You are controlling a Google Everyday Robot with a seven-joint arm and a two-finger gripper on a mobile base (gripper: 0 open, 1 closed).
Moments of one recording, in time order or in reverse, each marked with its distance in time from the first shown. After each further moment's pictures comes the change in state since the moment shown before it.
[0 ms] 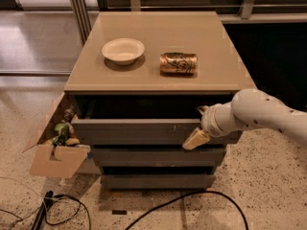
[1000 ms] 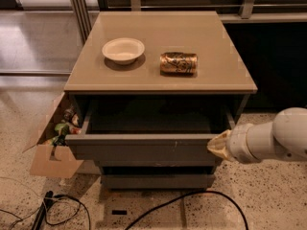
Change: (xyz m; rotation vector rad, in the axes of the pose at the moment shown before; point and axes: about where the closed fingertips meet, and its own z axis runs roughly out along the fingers) arm 0.029 0.068 -0.089 0.003 0.007 0.054
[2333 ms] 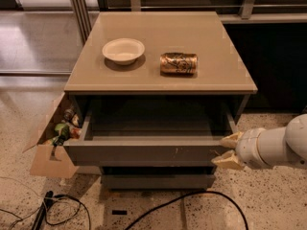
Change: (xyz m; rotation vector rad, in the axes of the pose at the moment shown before) arm 0.025 0.006 -0.024 0.032 0.033 0.039
